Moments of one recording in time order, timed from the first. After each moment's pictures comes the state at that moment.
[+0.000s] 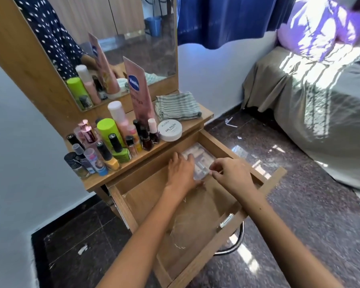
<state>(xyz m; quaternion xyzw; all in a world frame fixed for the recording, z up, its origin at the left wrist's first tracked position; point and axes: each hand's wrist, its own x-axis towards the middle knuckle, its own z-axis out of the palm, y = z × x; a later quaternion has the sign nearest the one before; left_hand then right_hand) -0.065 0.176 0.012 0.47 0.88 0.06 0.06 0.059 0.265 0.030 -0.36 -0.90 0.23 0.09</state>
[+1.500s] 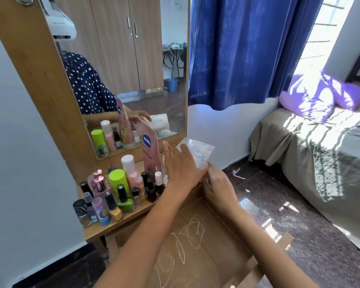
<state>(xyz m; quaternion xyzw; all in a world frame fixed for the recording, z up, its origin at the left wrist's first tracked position) -0.101 0.227 0.148 0.35 0.92 0.18 -0.09 -0.022 0.316 0.071 -0.16 -0.92 0.20 0.30</state>
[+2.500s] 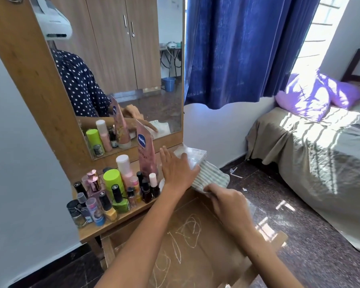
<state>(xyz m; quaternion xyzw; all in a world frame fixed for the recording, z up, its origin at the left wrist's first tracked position) -0.131 0.248 0.107 0.36 0.92 0.13 -0.07 0.031 0.292 0.075 -0.20 -0.91 0.10 0.34</state>
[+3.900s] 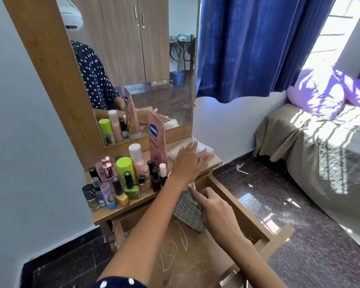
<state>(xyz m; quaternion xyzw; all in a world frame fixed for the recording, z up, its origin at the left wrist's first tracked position) -0.139 0.237 0.095 0.50 0.83 0.23 -0.01 0.028 0.239 0.059 -0.17 -0.96 0.13 0.18</state>
